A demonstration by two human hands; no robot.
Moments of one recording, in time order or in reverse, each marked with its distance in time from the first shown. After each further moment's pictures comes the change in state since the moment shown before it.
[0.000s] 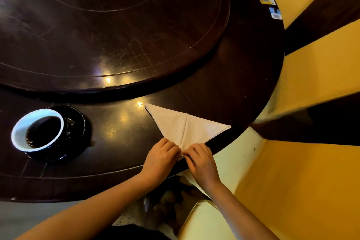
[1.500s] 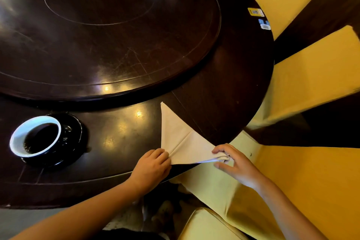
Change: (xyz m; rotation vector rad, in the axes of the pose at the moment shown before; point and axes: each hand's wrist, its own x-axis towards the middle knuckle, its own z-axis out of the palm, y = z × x) left_hand -0.016 -0.013 0.001 0.193 -0.129 0.184; right_hand -0.012 0.073 -0.102 0.620 -0.401 0.249
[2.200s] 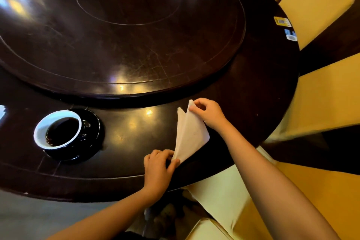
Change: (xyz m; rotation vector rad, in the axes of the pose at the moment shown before) left_hand 0.005 0.008 -0.010 -0.581 0.154 -0.847; right_hand 0.178 -0.102 0.013 0.029 0.149 -0.064
